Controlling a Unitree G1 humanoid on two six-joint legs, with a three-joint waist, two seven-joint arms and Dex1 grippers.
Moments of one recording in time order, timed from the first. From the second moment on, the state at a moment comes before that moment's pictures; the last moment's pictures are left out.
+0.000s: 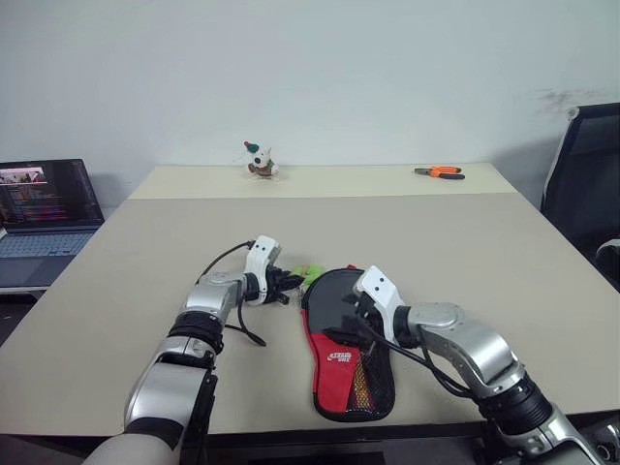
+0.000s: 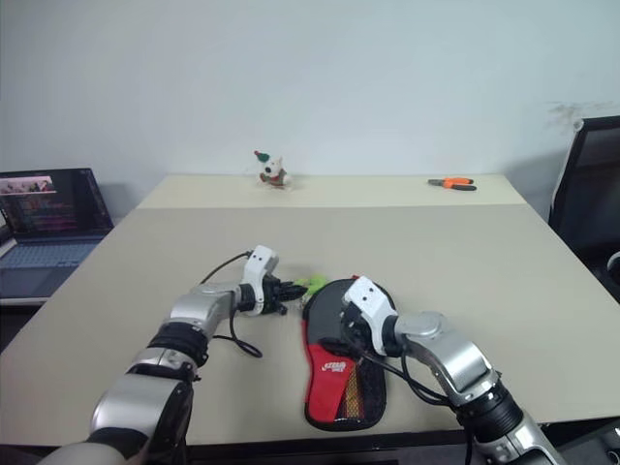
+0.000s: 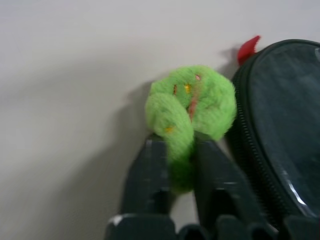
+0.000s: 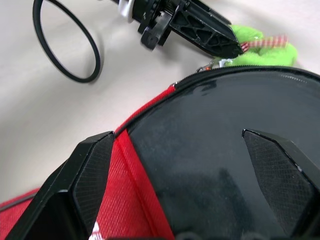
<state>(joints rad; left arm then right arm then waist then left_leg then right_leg) -0.95 0.40 -0.03 0.92 -0.16 0.37 -0.85 -0.58 -0.38 0.35 -0.17 0.29 0.79 0.63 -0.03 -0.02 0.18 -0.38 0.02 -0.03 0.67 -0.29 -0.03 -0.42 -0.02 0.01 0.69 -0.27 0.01</state>
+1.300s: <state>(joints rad) -1.28 0.13 -0.12 1.36 0.22 -0.04 -0.41 -0.54 -0.41 0.38 -0.22 0.22 0.94 0.64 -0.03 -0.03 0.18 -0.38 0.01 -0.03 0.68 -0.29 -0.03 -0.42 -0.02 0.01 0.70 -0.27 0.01</state>
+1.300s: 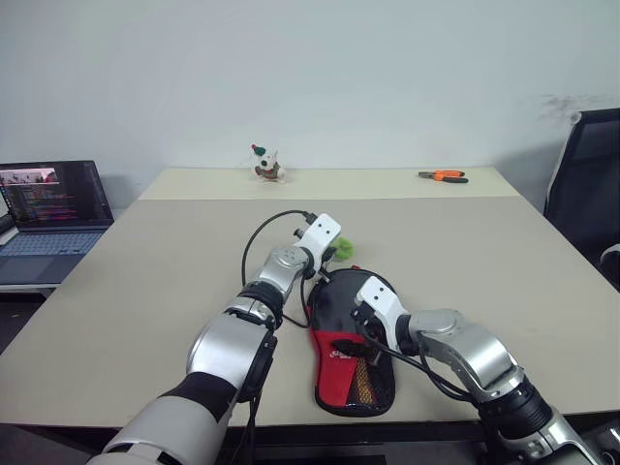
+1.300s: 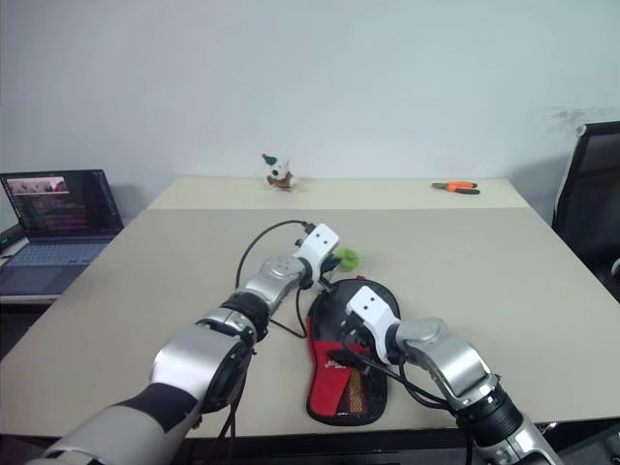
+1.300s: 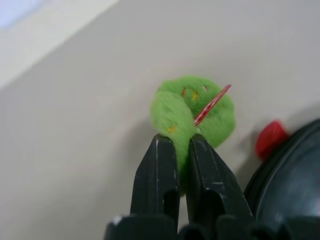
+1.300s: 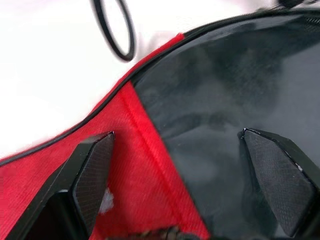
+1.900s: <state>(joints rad) -1.35 -0.01 -0.26 1.39 0.41 -0.23 -0.43 -0.48 -0.45 0.38 -0.33 0.22 1.02 0.65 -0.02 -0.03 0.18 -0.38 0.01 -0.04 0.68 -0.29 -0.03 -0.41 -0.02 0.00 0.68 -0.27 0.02</state>
